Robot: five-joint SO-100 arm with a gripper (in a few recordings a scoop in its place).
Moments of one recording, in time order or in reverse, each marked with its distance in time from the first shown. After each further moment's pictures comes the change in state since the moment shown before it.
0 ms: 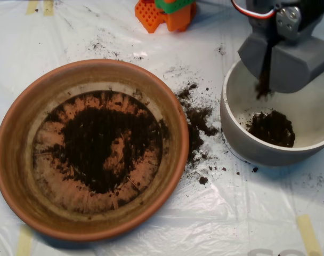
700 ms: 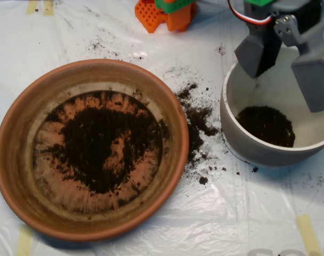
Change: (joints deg) arm 0.0 -1.1 -0.1 2.4 0.1
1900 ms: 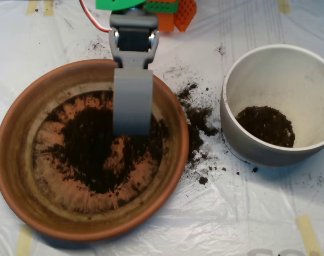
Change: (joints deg) arm 41.1 29.7 49.4 -29.2 -5.5
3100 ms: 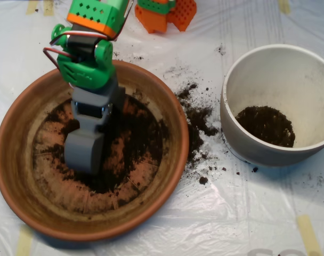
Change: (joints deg) arm 14.2 -40.1 -10.5 -1.1 2.3
